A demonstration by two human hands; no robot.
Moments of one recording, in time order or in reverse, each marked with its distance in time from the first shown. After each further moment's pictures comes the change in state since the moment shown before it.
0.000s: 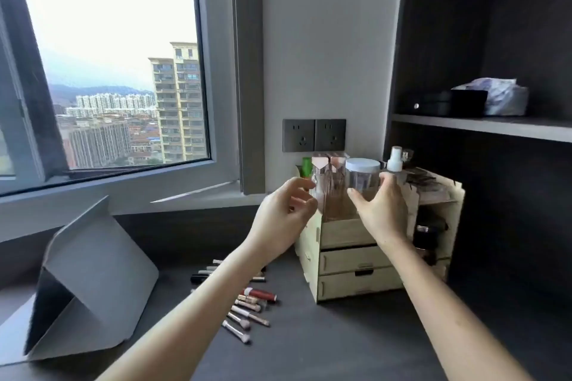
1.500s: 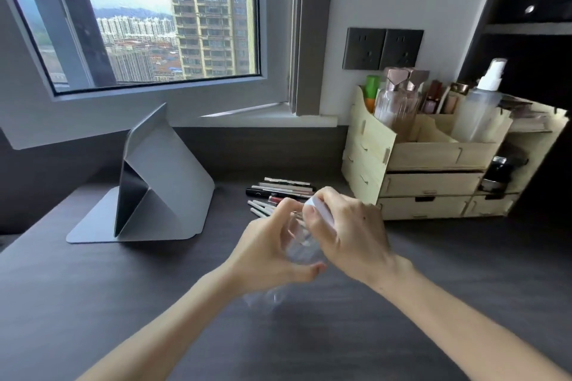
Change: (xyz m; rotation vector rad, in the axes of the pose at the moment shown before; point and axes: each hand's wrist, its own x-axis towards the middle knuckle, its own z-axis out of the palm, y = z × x) left_hand -0.155 -0.093 -0.062 0.075 -0.191 -0.087; right_hand -0.187 -0.067 0.028 -0.020 -0.462 -0.604
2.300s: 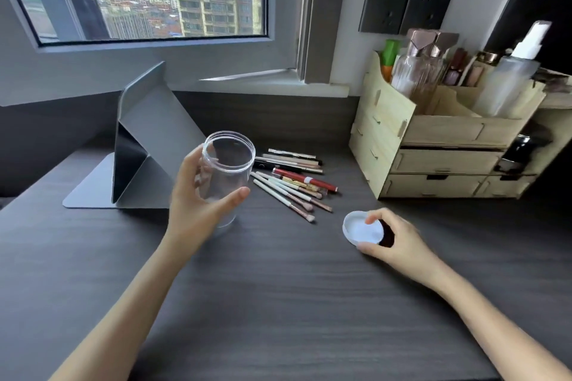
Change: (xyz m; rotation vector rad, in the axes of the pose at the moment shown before) left_hand -0.021 -0.064 -0.045 -0.196 0.562 -0.169; right_hand -0.063 0.109 0.026 0.284 -0.419 0.476
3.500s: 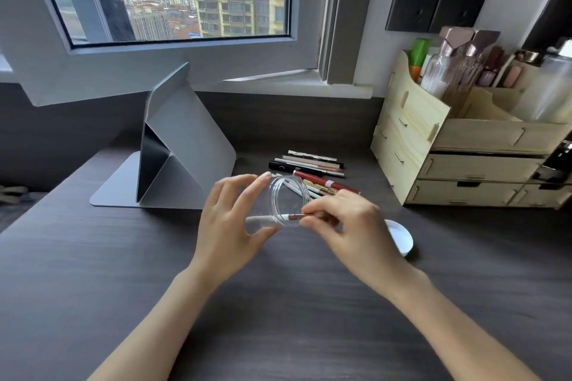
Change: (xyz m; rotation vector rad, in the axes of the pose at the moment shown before) left_hand -0.014 -0.016 0.005 0.637 -0.019 0.515; right_hand 0.005 -0.128 0.042 -0.014 0.281 -0.601
